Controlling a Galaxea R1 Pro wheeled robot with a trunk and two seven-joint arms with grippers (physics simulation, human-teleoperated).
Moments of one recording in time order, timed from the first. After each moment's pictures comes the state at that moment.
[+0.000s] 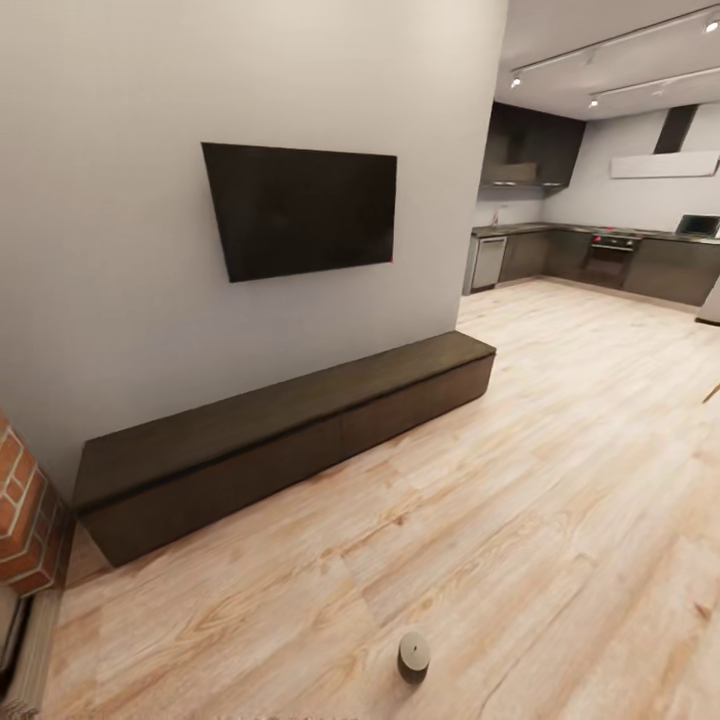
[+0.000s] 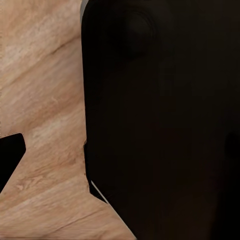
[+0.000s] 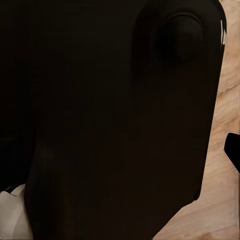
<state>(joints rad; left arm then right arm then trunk) 0.00 0.02 0.01 -0.07 0.00 -0.05 0.00 -0.02 0.05 0.00 0.02 0.01 -0.15 0.00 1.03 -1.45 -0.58</state>
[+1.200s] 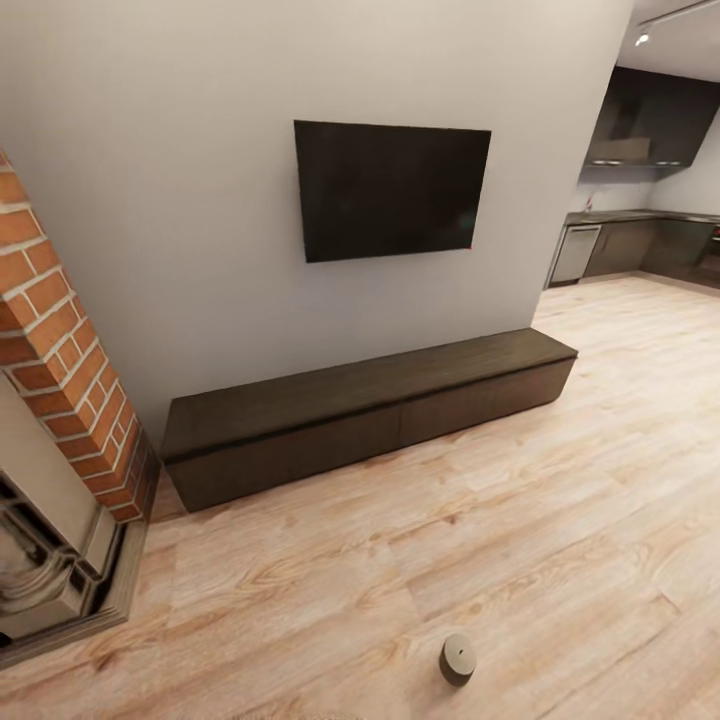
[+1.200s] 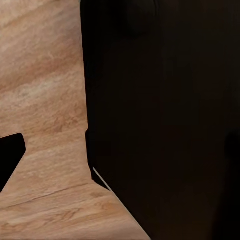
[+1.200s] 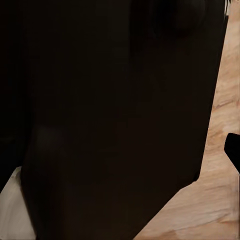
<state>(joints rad) 0.00 0.02 0.00 -0.08 0.00 -0.05 0.00 -0.02 0.05 0.00 0.02 0.01 -0.15 -0.01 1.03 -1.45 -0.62</state>
